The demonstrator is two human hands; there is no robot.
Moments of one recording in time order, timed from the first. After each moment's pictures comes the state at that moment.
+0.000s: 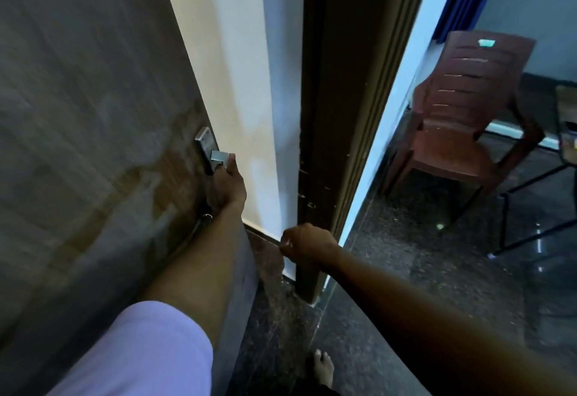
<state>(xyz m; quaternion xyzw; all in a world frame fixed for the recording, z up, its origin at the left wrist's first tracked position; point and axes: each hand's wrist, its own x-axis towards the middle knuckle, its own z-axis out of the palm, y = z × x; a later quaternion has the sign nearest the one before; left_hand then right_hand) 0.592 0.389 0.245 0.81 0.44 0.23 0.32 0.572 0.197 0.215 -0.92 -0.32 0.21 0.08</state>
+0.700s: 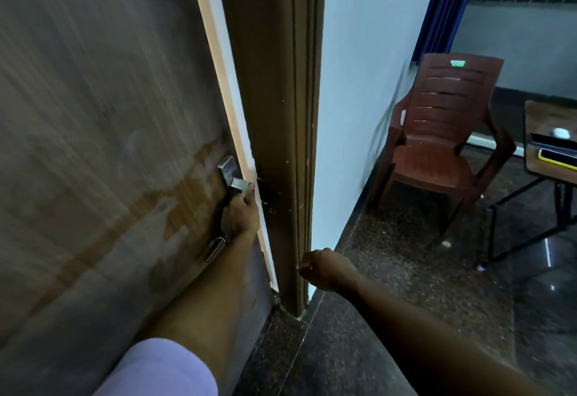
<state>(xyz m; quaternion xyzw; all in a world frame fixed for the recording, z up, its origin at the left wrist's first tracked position) 0.576 0.257 0.237 0.83 0.39 0.21 0.35 0.576 0.054 0.192 -0.92 -0.28 0.24 0.13</state>
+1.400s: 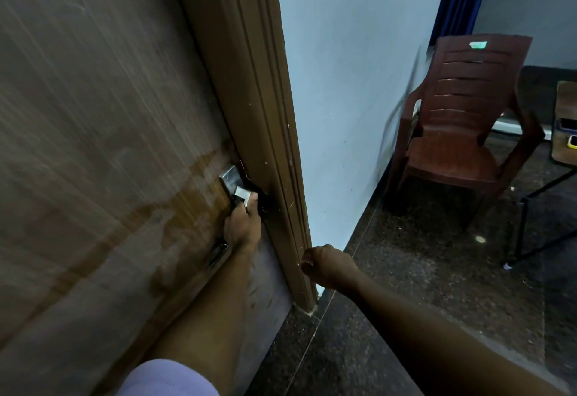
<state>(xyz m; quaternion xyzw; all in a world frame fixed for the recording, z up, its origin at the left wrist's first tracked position) 0.569 0.216 0.227 0.84 0.39 0.21 0.32 0.595 0.017 0.181 -0.90 -0.33 0.21 0.18</state>
